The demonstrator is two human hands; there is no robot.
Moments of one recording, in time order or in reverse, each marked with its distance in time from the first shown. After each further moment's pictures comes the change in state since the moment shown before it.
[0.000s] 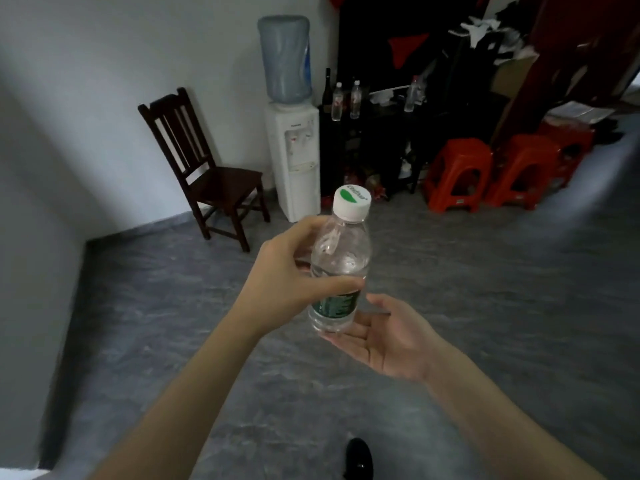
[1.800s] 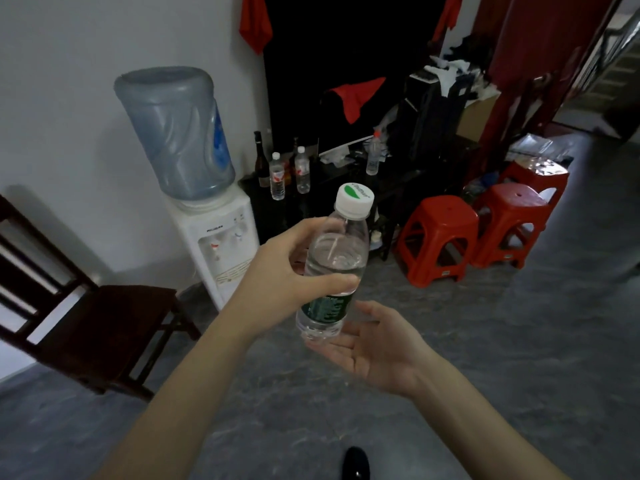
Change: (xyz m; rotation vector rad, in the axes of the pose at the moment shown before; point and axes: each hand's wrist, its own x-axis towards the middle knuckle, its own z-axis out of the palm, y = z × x) left_hand 0.737 -0.238 0.006 -0.112 -0.227 -0.002; right_hand 0.359 -0.632 0.004 0.066 0.123 -0.174
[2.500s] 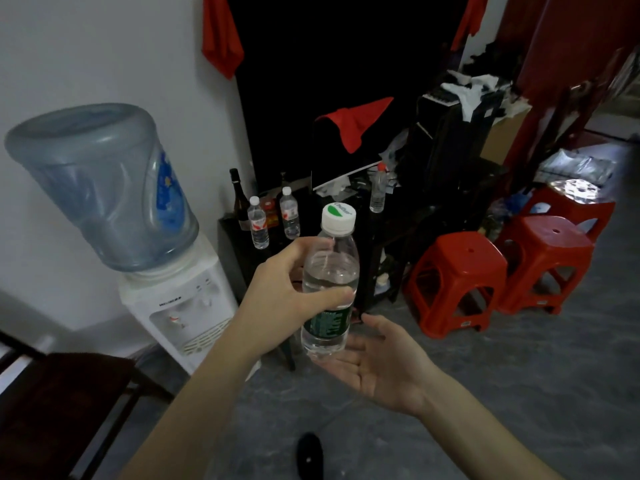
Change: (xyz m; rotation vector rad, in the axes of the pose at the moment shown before) left_hand 0.305 -0.090 0.010 0.027 0.084 -0.069; right_hand 0.154 -0.277 -0.042 -0.057 -0.031 0.024
